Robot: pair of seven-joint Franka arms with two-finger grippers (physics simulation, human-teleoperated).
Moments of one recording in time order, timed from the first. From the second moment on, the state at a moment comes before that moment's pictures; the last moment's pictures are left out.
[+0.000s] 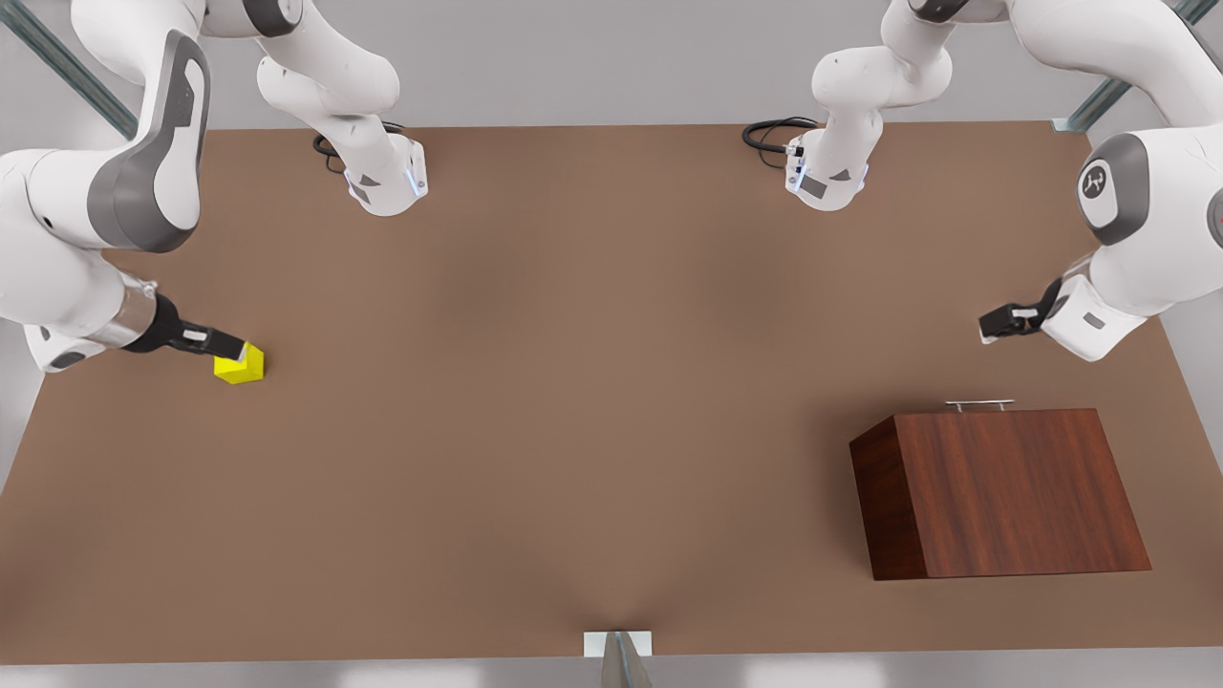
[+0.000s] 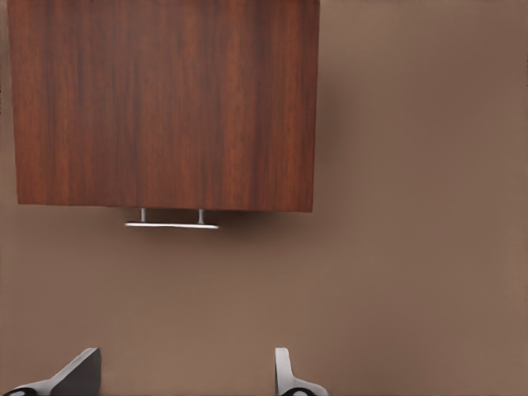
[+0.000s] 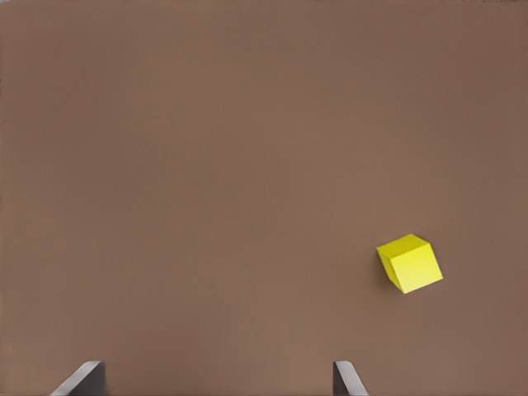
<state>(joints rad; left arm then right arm) 0.07 0.16 -0.02 -1.46 0.04 1.53 0.01 -0.03 0.19 -0.03 -1.42 0.04 1.50 0.17</state>
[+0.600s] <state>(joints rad) 0.09 0.05 0.07 -2.16 0.17 2.21 -0.74 -0.04 0.21 -0.03 -1.42 0.05 1.53 0.09</state>
